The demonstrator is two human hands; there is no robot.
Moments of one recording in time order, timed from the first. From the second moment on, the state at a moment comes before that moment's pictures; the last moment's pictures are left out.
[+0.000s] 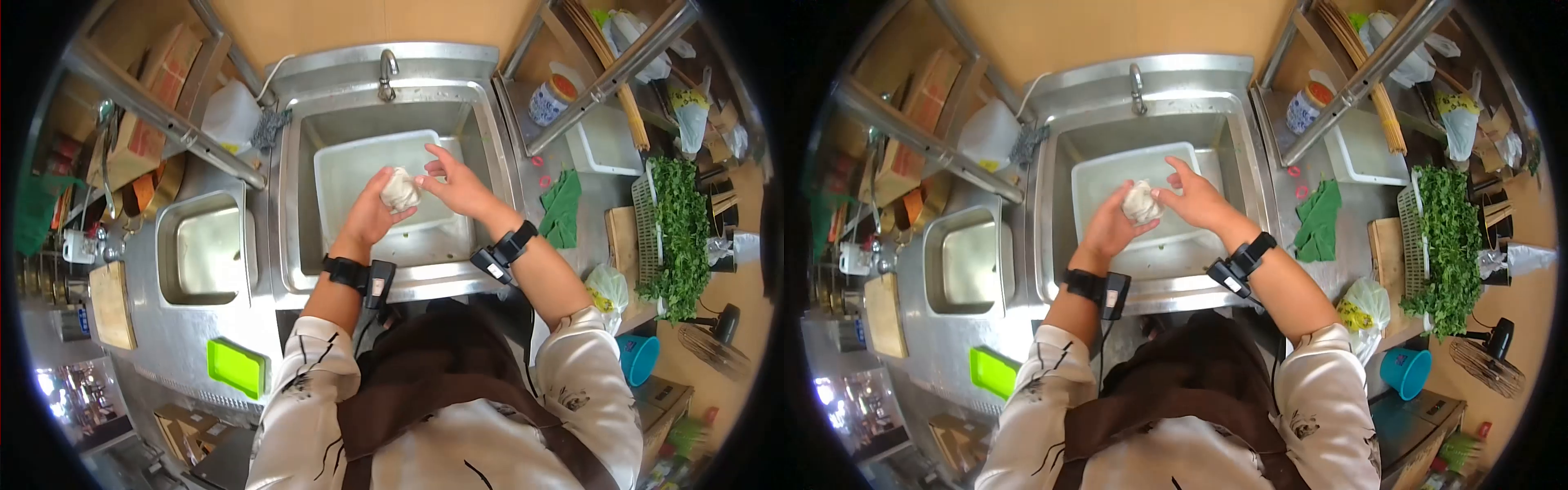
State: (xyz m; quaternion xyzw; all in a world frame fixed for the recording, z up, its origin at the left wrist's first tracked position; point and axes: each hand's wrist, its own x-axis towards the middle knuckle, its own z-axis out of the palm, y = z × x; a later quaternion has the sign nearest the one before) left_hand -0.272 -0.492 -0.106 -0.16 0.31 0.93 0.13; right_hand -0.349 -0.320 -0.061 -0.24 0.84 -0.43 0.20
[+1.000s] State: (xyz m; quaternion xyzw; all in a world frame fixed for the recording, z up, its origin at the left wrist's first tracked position) left_hand -0.436 -0.517 -0.315 -0.32 0.37 0.87 0.01; right_hand -0.430 -0.421 -0.215 0.07 0.60 -0.76 0.24
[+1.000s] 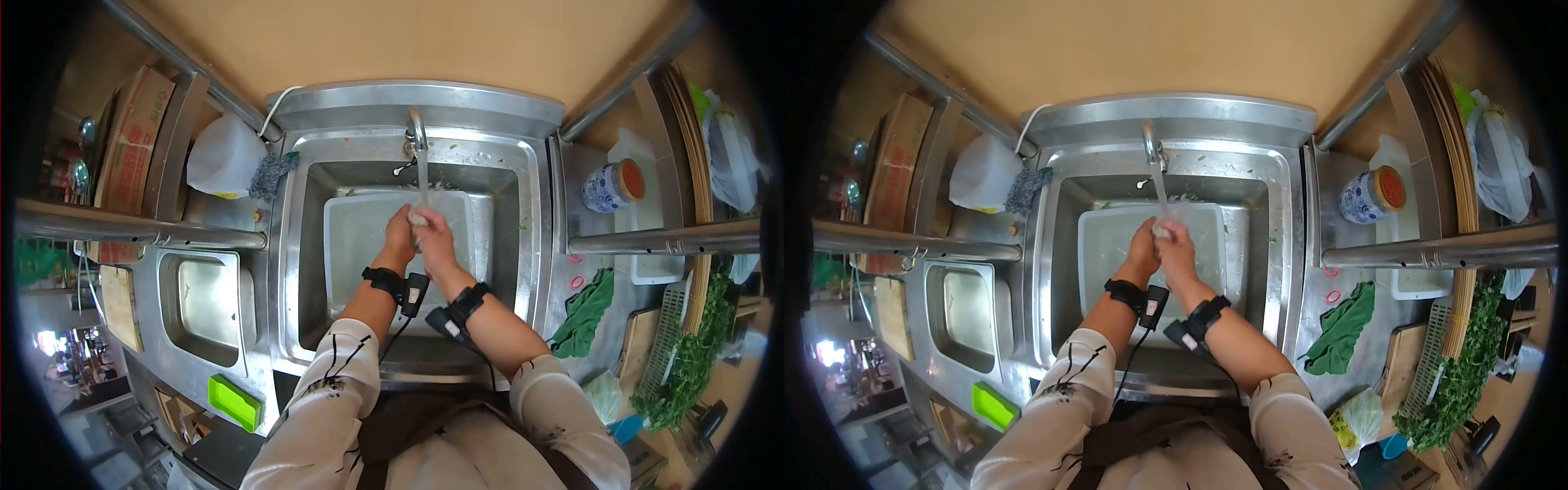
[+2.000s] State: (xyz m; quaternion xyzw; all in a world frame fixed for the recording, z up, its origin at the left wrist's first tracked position) left_hand -0.415 -0.488 -0.208 -0.25 0.23 0.93 0.14; right_hand -0.522 -0.297 -0.135 -0.15 0.87 -0.47 -0.02
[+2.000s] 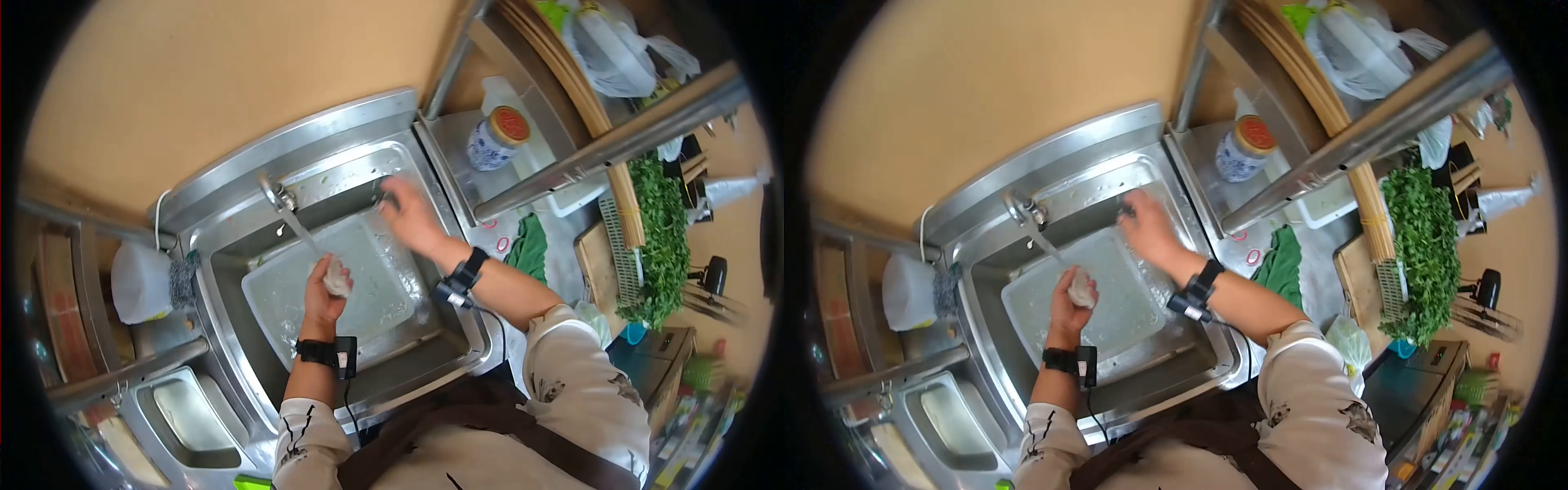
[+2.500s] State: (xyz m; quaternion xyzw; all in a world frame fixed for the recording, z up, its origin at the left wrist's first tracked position) left_hand -0.417 -0.499 -0.202 -0.37 0.39 0.84 0.07; right_hand -0.620 -0.218 -0.036 0.27 0.93 -0.21 -0.14
